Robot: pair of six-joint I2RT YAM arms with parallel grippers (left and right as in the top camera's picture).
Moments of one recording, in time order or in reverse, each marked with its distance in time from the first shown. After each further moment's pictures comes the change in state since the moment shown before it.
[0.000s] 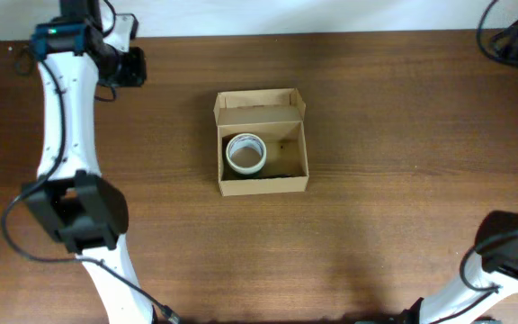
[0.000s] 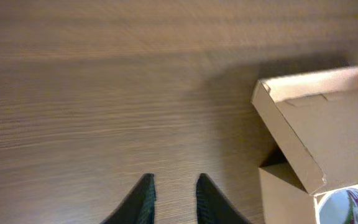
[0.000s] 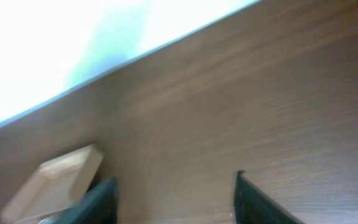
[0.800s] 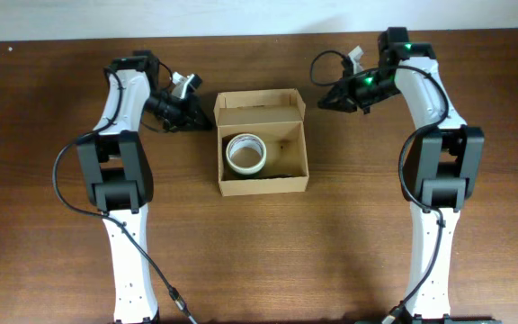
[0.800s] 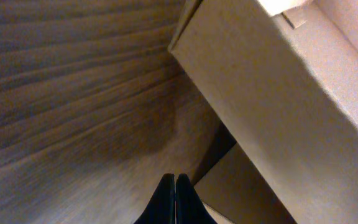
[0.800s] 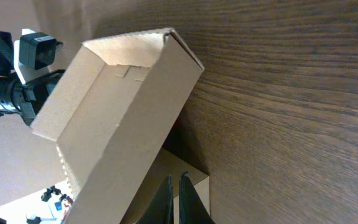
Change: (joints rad) left arm -0.069 0.428 -0.001 -0.068 0.548 0.087; right arm 0.412 0.526 -0.137 0.169 -0.445 0.028
